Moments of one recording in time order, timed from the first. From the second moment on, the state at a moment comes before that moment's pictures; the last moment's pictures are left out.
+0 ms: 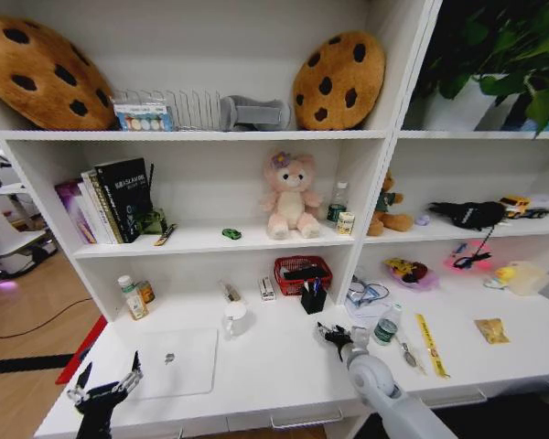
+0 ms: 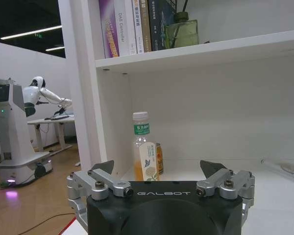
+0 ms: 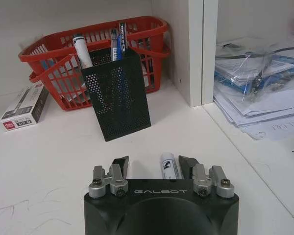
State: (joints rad) left arm 1.96 -1.50 -0.85 -2.21 -0.20 -0.10 -0.12; right arm -1.21 0.99 0.18 1.80 0.89 -0.38 0.51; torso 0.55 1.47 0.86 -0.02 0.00
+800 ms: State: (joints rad) left arm 1.96 -1.51 -0.85 -2.21 -0.19 -0.11 -0.12; right arm -1.21 0.96 0.17 1.80 0.66 -0.20 0.35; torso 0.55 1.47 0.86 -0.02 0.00
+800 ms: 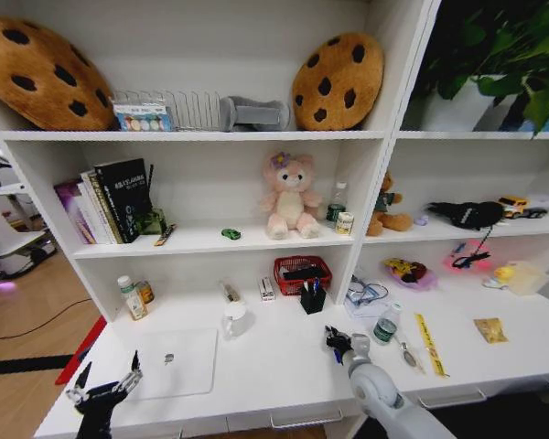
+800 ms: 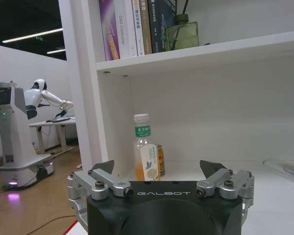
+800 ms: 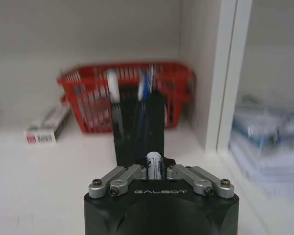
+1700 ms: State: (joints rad) left arm 1.97 -1.52 -0.84 -2.20 -0.17 -0.12 -0.12; right arm -0.85 1.01 0.09 1.44 0.40 0.26 0.13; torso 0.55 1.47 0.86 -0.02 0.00
